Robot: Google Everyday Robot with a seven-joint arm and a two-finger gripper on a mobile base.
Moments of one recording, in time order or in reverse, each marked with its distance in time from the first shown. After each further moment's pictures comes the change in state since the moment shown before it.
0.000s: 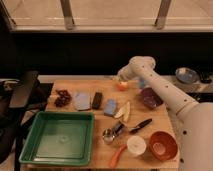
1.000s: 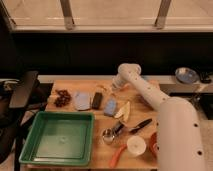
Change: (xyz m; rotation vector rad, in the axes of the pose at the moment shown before) arm 0.042 0.043 0.095 -0.110 0.199 -0.063
